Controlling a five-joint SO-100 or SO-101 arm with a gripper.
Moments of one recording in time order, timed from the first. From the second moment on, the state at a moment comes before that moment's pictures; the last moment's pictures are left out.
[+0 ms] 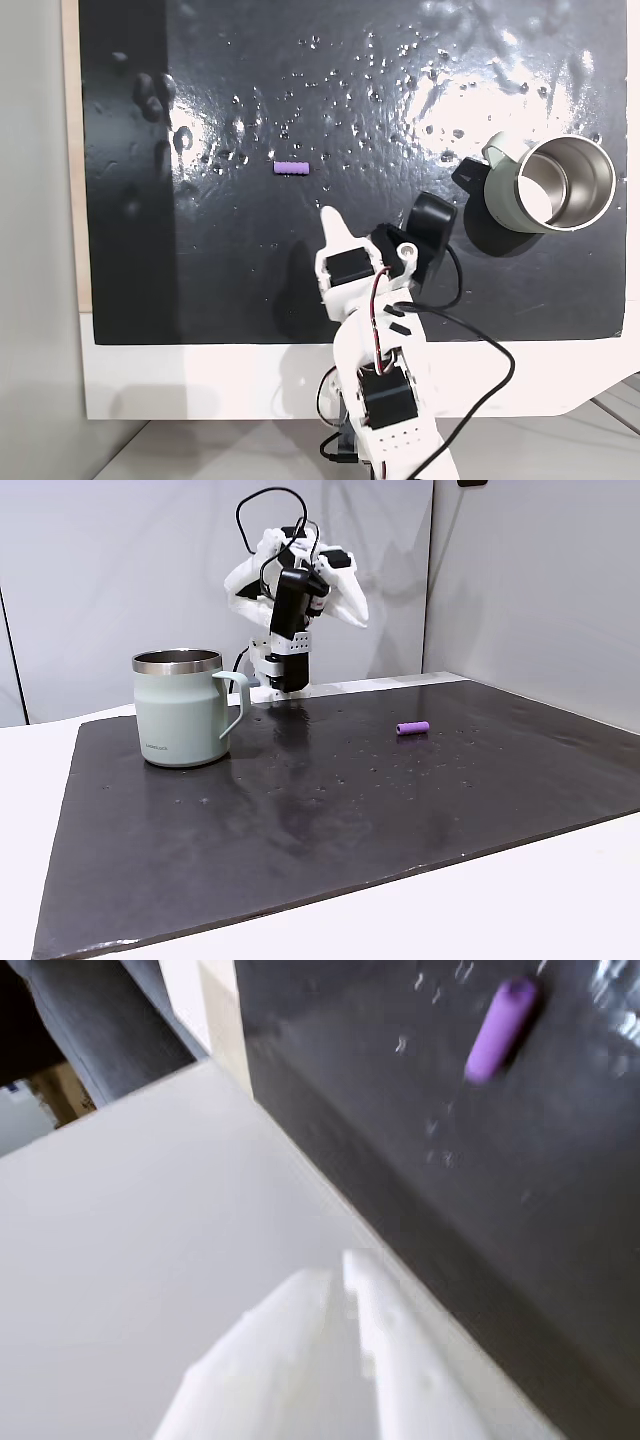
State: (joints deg) arm -20.1 166.6 141.0 57.4 4.6
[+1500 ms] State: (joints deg) arm -25.4 76.6 74.1 83.0 39.3
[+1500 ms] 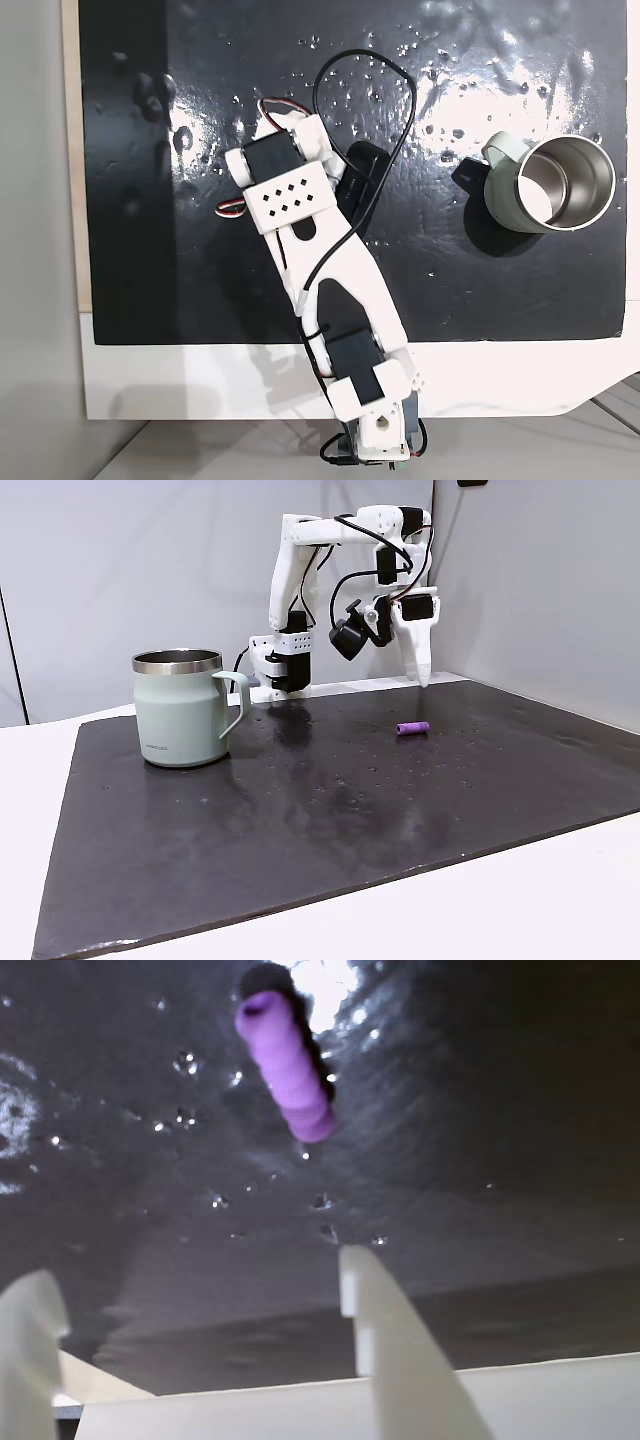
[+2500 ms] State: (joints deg) arm -26.2 59.0 70.7 80.5 34.0
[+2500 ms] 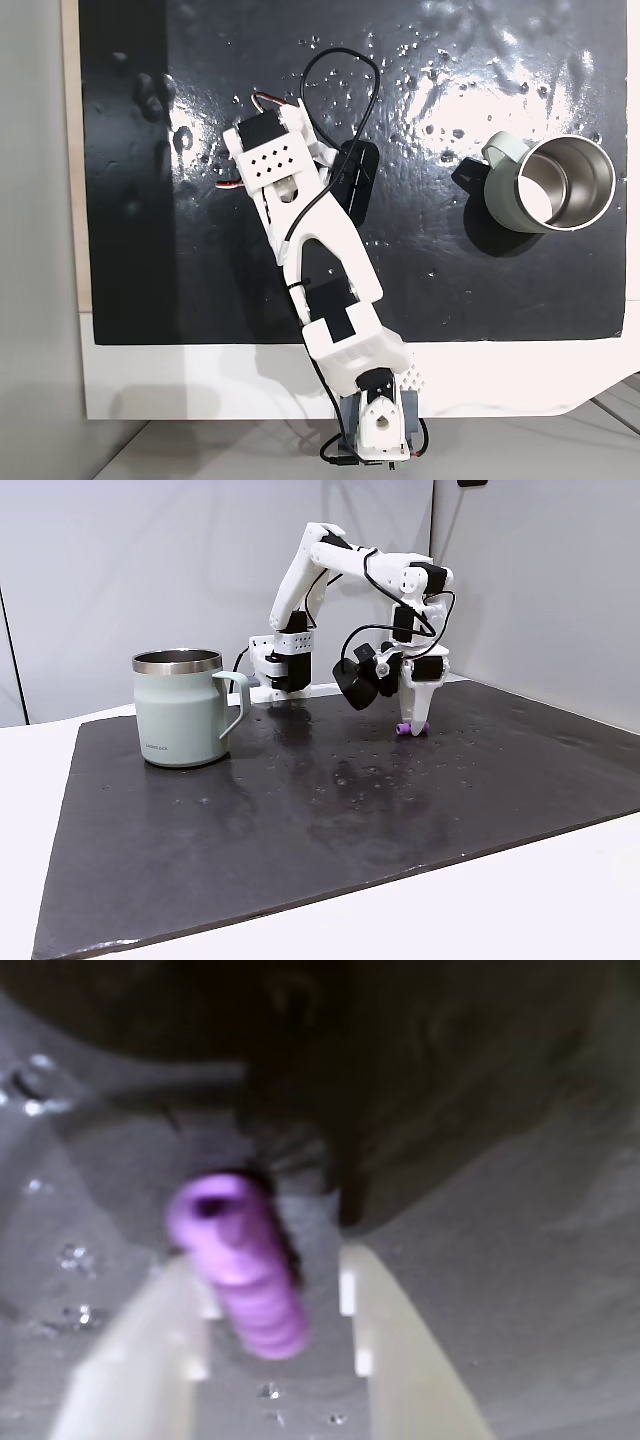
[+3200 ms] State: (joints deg) arm -26.3 67.1 59.5 89.5 28.7
